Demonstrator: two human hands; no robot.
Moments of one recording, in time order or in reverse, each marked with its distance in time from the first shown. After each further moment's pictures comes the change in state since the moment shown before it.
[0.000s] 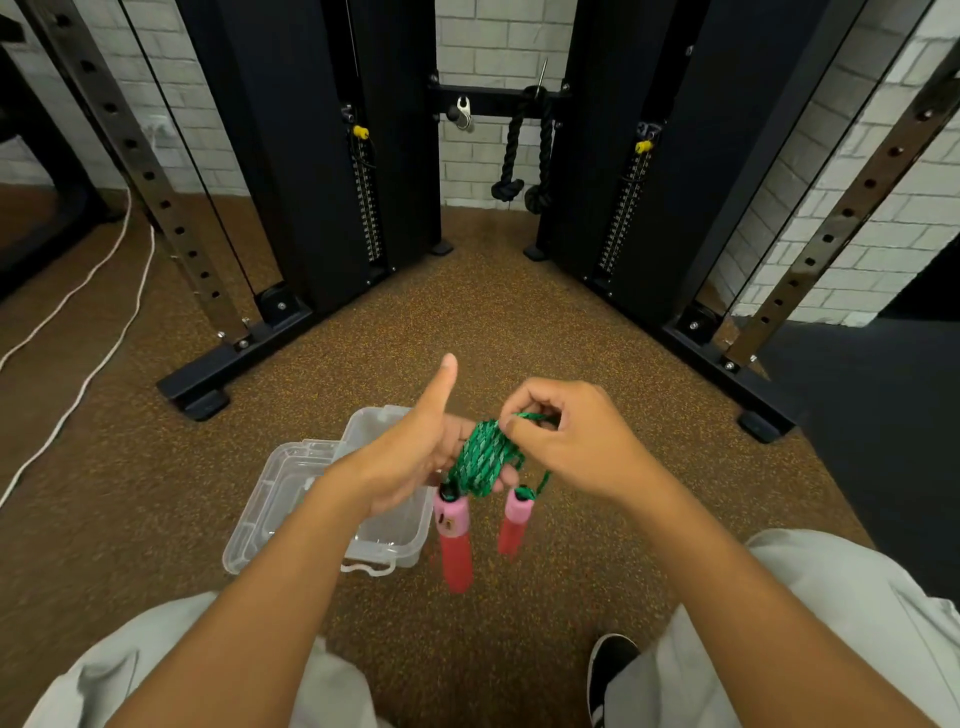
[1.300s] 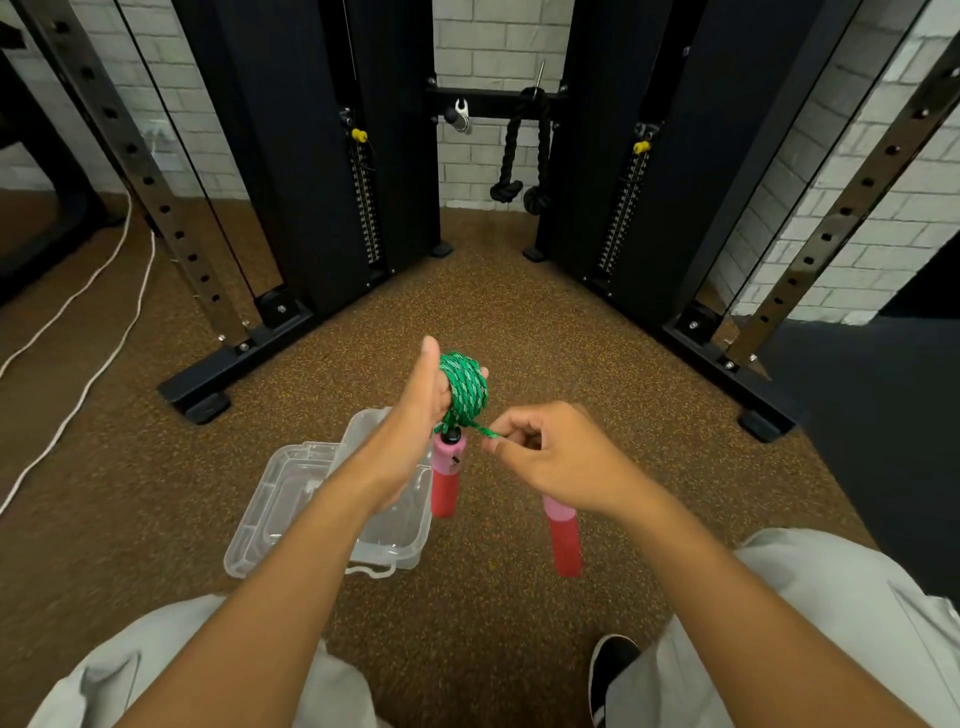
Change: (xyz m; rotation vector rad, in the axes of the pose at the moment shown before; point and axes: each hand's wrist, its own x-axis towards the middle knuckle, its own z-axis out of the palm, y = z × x) left_hand 0.003 0.002 -0.001 -0.018 0.324 0.140; right_hand -0.001 0.008 0.015 -0.046 -0.129 0.051
